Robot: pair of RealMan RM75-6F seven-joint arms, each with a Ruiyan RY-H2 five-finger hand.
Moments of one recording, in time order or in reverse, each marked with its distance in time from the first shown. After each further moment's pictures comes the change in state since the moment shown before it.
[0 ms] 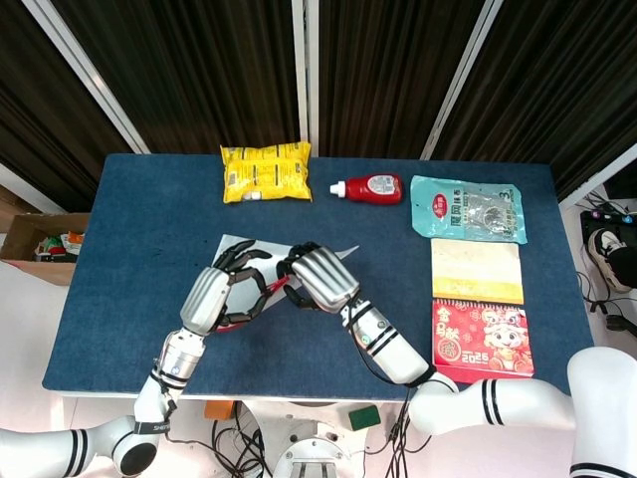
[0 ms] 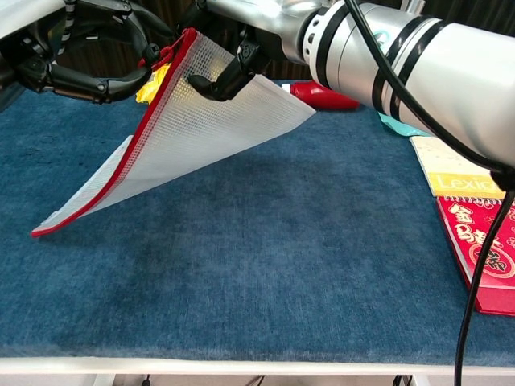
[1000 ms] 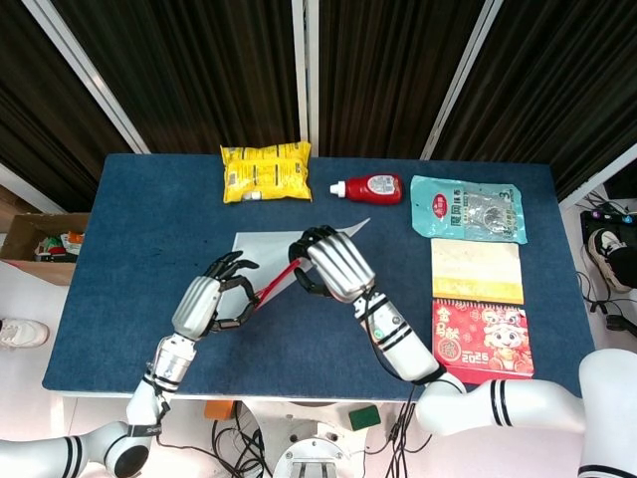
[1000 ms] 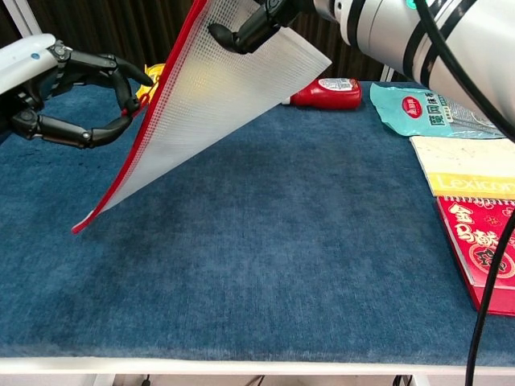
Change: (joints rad) left arm 0.059 -0.004 0.036 0.100 0.000 -0.031 -0.040; right arm -0.027 0.046 0.005 -0.036 -0.044 0.113 0.034
